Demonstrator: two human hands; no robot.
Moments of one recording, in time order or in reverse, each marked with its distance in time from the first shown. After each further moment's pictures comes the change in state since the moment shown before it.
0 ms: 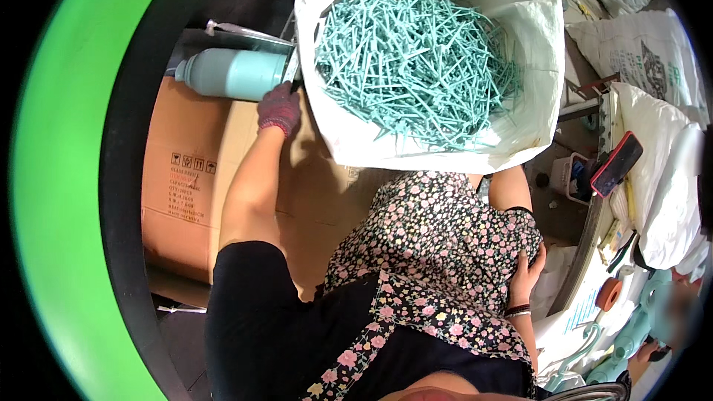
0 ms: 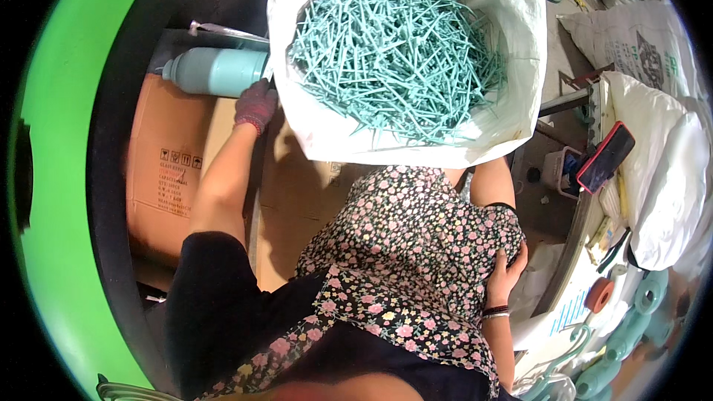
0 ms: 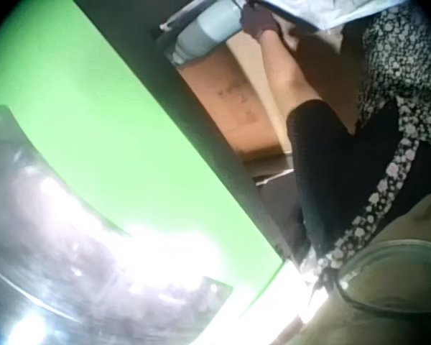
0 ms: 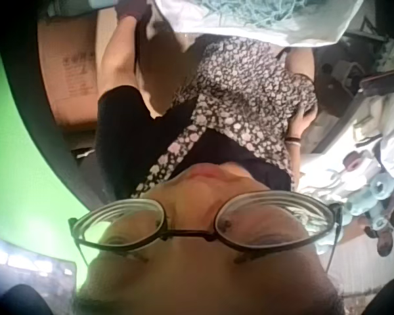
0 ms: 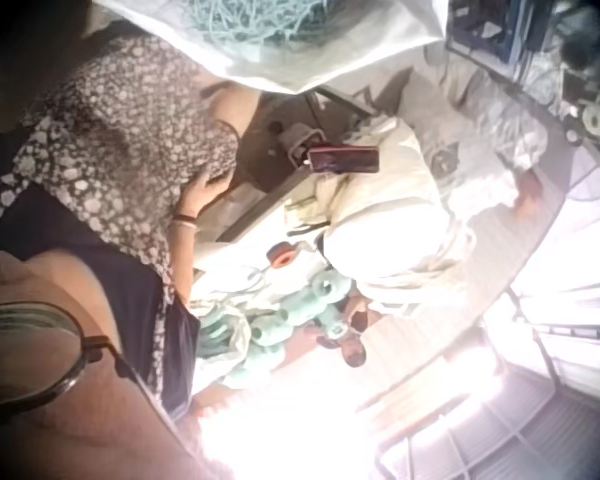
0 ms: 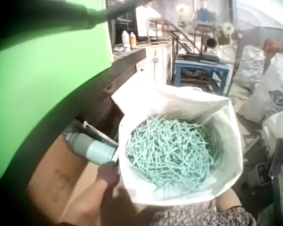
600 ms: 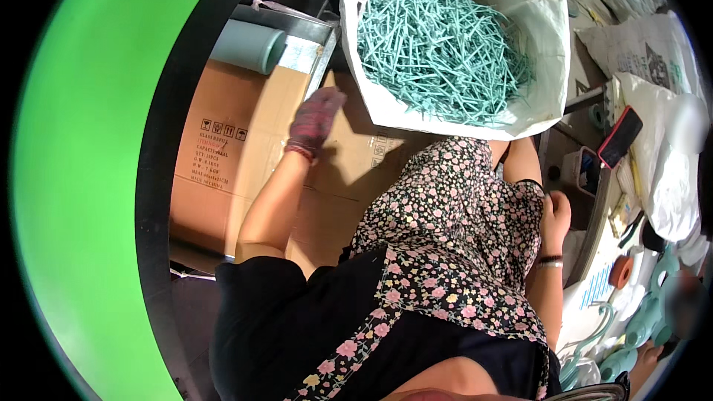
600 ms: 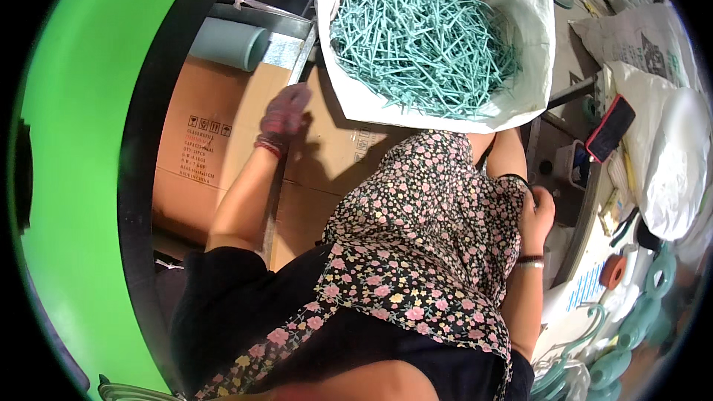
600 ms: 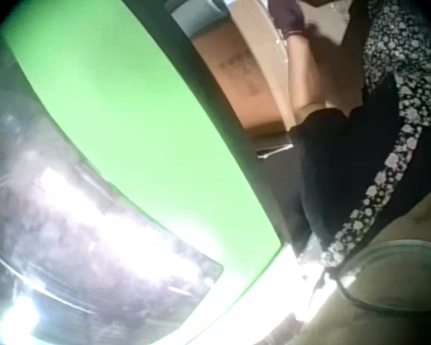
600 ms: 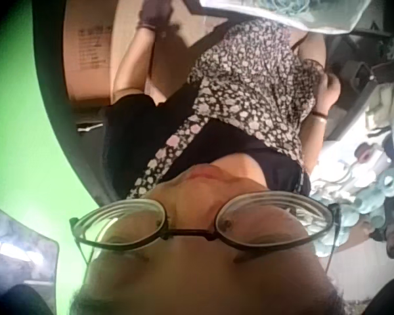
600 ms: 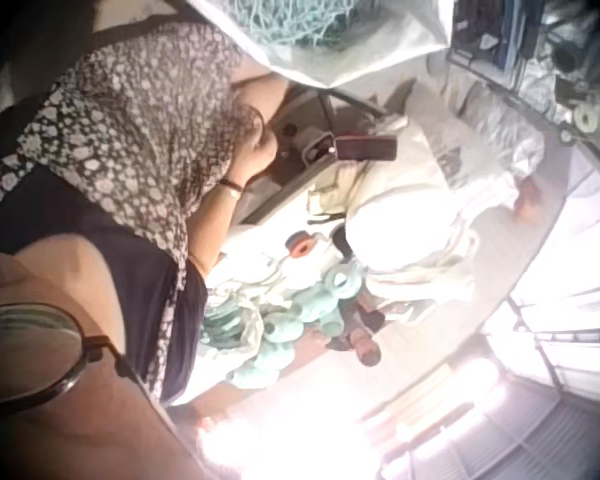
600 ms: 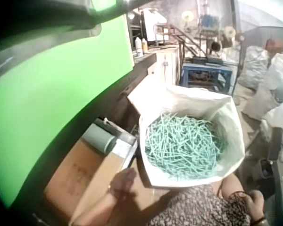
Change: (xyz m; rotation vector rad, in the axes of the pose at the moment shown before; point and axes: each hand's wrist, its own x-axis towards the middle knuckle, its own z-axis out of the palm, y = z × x) left_hand -0.144 -0.011 -0.049 -0.620 0.095 0.252; right_hand 0.040 -0.070 0.004 -0.273 -0.022 -0.410
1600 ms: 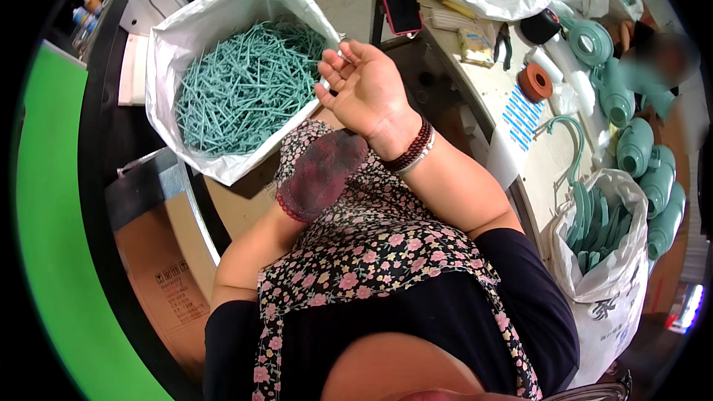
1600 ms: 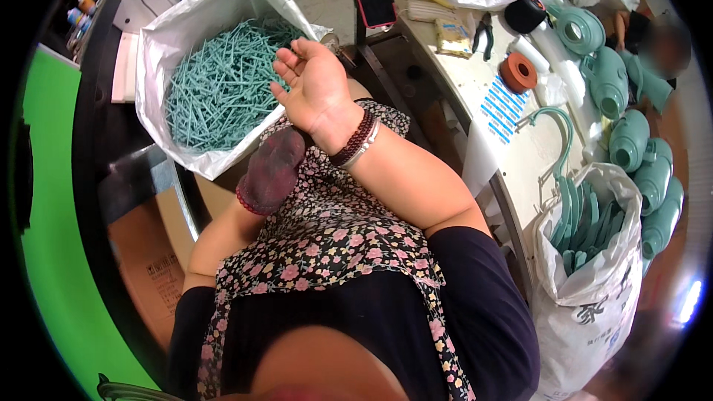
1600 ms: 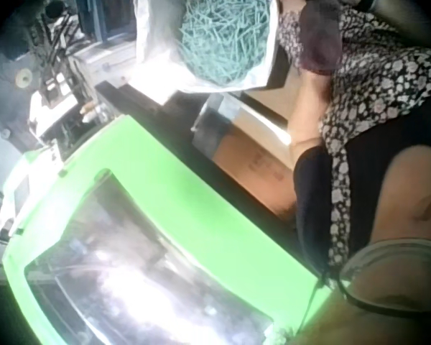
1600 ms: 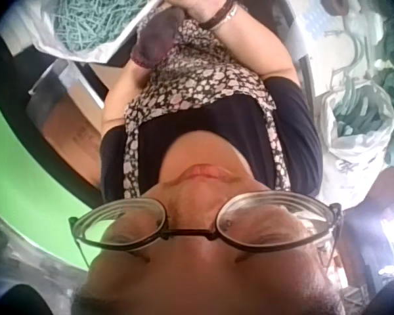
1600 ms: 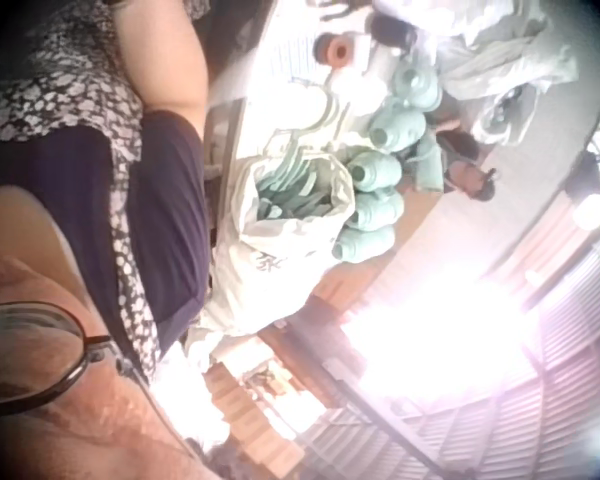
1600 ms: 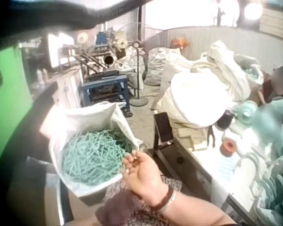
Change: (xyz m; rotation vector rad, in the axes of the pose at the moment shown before) left_hand -0.144 0.314 0.178 -0.328 -0.693 0.914; right_hand 0.030 -0.119 -0.121 2.039 -0.006 0.722
